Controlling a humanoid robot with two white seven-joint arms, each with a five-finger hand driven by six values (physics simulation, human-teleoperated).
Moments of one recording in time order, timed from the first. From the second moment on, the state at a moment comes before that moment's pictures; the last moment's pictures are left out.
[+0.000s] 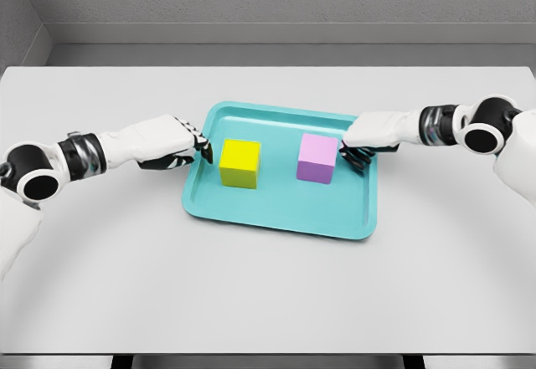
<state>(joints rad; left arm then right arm) -0.48 0.49 -0.35 -1.39 -0.60 -0.61 -0.61 -0.88 -0.58 0.89 -1.11 0.50 -0.61 0.61</state>
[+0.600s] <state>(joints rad) -0.49 0.48 -0.39 -1.40 -0.59 -0.61 -0.61 -0.89 -0.55 0.90 -1.11 0.50 -0.61 0.61</state>
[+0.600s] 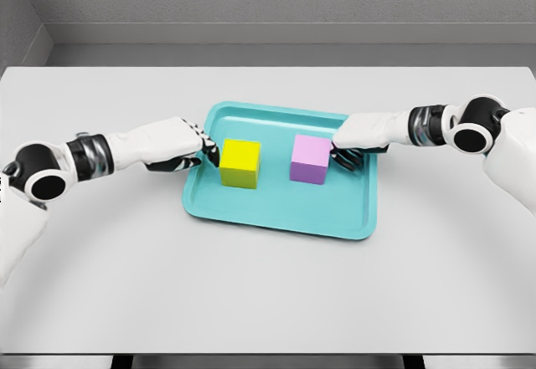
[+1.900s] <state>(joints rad) -0.52 0.41 -0.43 -1.34 -0.57 -0.60 -0.61 -0.93 -0.52 0.90 -1.06 0.50 -0.61 0.61</state>
